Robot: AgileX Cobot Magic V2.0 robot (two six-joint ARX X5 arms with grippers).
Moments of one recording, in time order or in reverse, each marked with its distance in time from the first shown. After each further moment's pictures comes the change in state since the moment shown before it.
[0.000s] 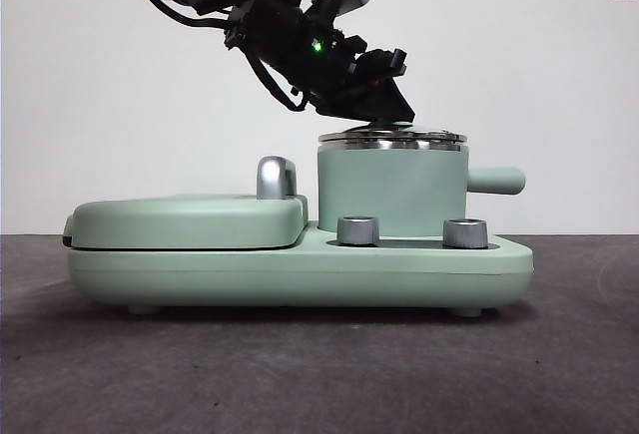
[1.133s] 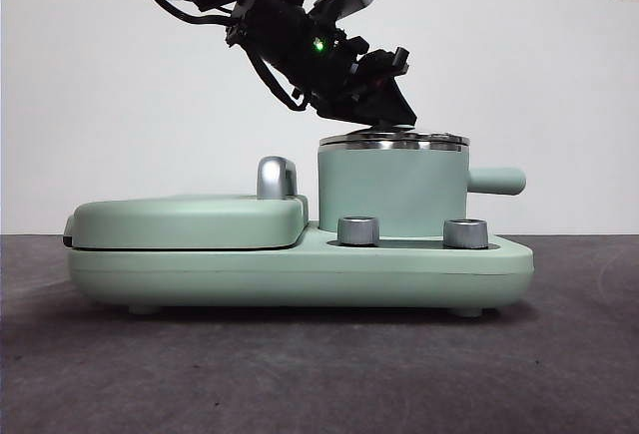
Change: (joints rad) left arm -0.007 0.000 0.014 -0.062 0.001 -0.019; right arm 0.000 0.000 0.000 0.000 0.001 0.000
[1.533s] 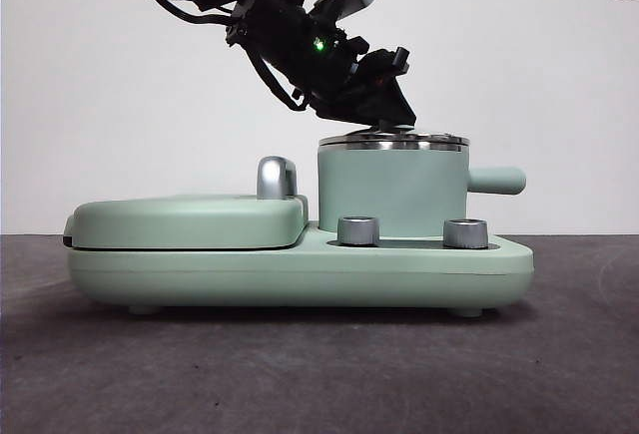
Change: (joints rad) left arm 0.000 0.000 0.000 -0.006 0.004 -0.002; right arm 0.000 0.000 0.000 0.000 0.000 0.000
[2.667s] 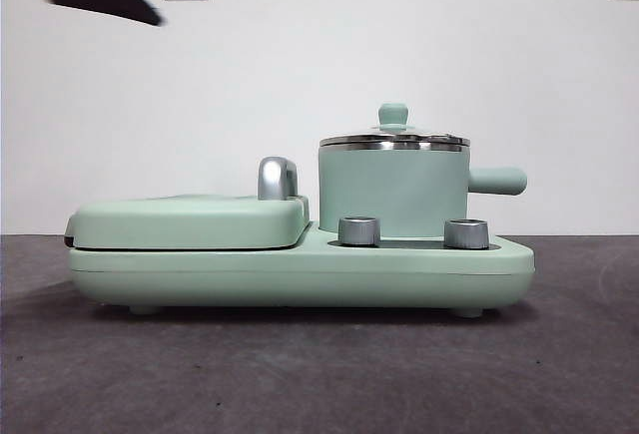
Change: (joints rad) left arm 0.305 -0.890 -0.583 -0.306 0.052 -0.269; right arm 0.000 0.000 0.000 0.000 0.002 0.000
